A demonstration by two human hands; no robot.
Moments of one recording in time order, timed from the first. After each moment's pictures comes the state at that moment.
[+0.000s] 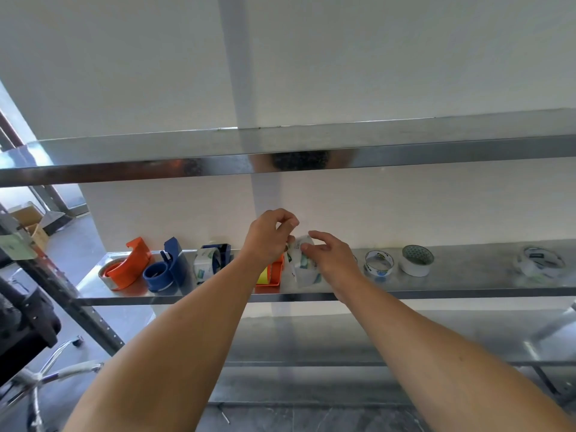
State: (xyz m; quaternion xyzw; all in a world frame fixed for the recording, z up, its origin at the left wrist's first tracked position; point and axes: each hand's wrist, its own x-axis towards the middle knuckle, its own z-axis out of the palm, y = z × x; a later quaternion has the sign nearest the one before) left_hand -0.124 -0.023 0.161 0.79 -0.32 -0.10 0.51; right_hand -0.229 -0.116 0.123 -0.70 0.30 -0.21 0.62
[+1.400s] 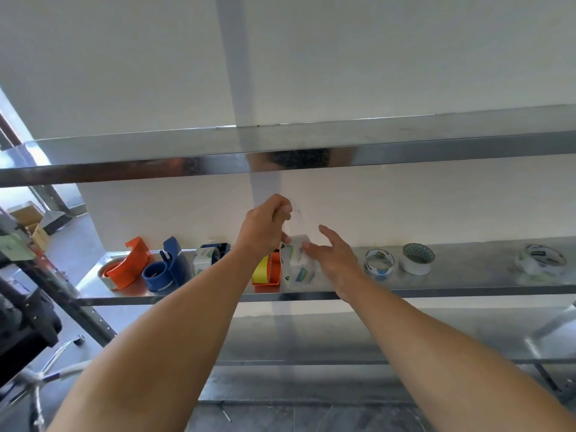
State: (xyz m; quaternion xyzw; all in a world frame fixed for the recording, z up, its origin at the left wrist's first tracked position) left_hand -0.111 -0.020 0.169 0.81 -0.38 -0.03 0.44; right_hand -0.233 -0.119 0.129 -0.67 0.30 -0.17 0.66
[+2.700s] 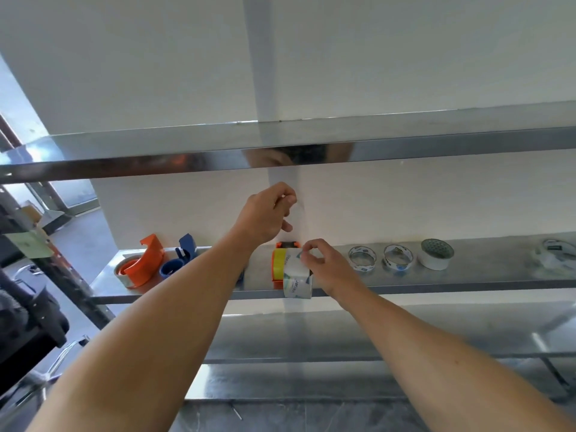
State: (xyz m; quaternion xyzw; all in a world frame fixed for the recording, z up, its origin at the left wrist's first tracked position) left_hand -0.081 0.023 0.196 0.81 -0.41 -0.05 0.42; right_hand -0.204 -0.069 0.104 -0.78 0.27 -0.15 0.54
